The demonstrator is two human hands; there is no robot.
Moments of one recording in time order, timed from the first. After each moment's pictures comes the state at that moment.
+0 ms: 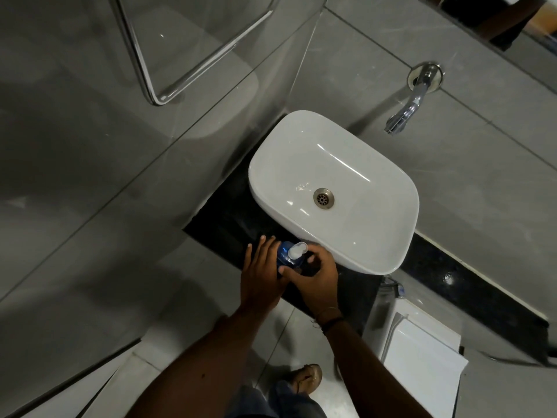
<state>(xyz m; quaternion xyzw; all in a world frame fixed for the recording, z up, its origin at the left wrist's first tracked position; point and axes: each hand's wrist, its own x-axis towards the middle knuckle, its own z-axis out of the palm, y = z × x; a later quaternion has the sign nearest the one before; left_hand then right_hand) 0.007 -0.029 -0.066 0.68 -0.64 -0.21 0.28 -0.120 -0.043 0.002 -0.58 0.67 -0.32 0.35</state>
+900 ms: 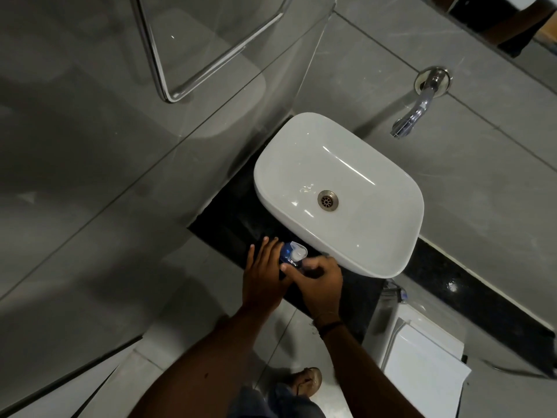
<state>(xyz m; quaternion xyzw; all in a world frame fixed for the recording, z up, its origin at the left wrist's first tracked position) 0.005 -0.026 -0.071 0.68 -0.65 -0.17 0.29 -0.114 -0.036 0.006 -0.56 0.69 -0.33 0.32</state>
